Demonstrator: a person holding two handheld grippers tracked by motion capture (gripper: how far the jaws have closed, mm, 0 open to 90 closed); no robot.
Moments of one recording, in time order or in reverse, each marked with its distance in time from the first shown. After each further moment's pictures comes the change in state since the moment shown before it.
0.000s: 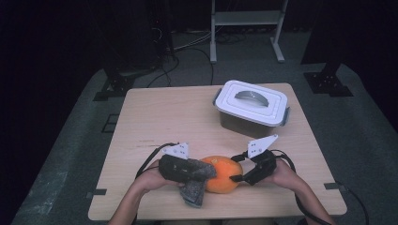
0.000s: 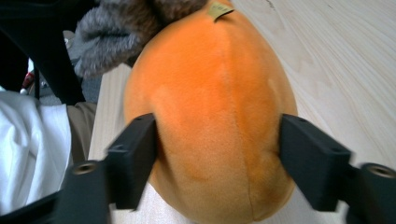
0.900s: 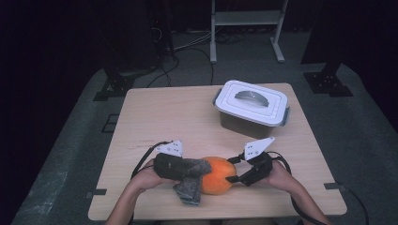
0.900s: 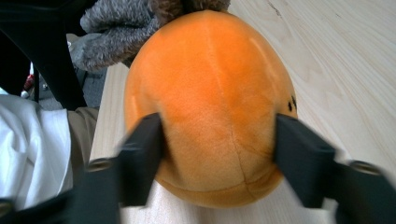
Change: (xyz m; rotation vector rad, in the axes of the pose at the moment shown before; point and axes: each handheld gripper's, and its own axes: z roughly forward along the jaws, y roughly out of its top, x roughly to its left) left arm 0.006 -0.009 -0.012 -0.025 0.039 -0.025; right arm 0.004 0.002 0.011 -0.025 0.009 -0.024
